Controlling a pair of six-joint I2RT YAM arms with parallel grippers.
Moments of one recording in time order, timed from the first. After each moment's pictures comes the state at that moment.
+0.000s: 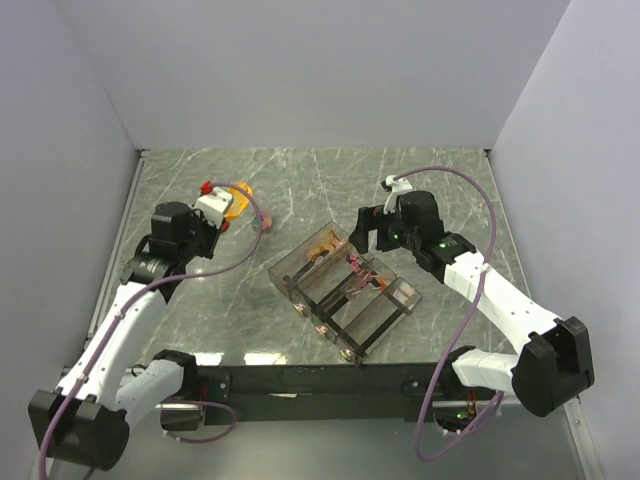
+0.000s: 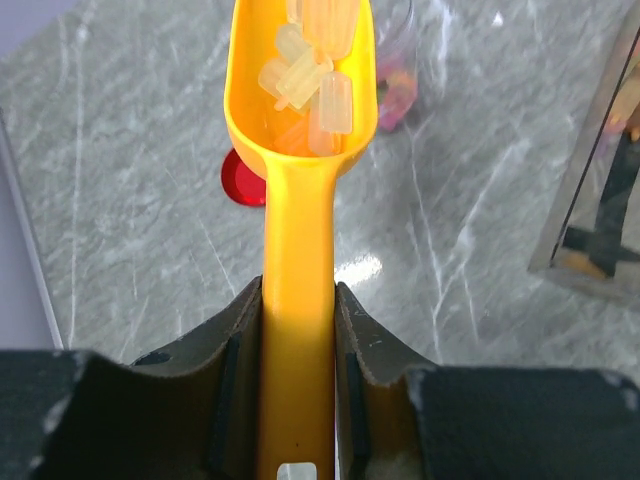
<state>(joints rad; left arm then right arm) -0.24 0.92 0.81 -0.38 0.03 0.30 0.45 1.20 0.89 -0.25 -0.16 0.26</state>
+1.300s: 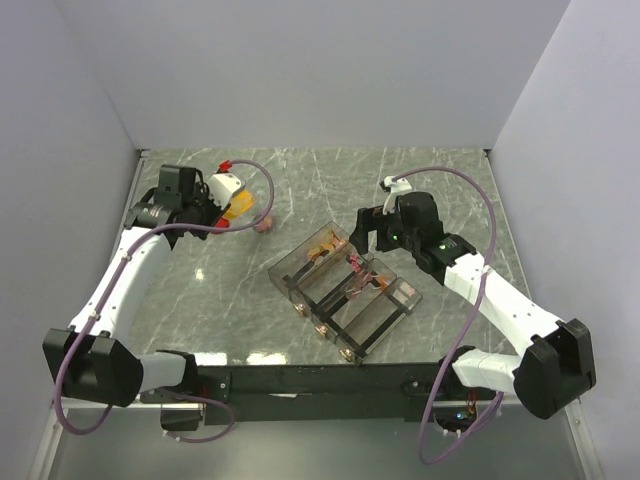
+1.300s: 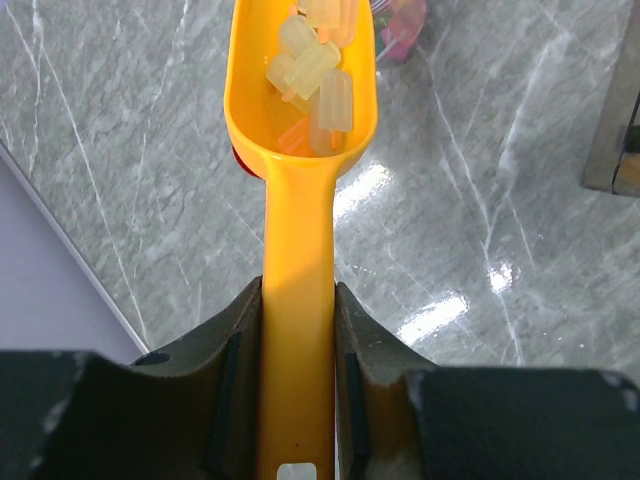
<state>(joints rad) -0.17 1.25 1.19 -0.73 0.11 0.58 0.47 1.19 0.89 -0.26 -0.12 0.24</state>
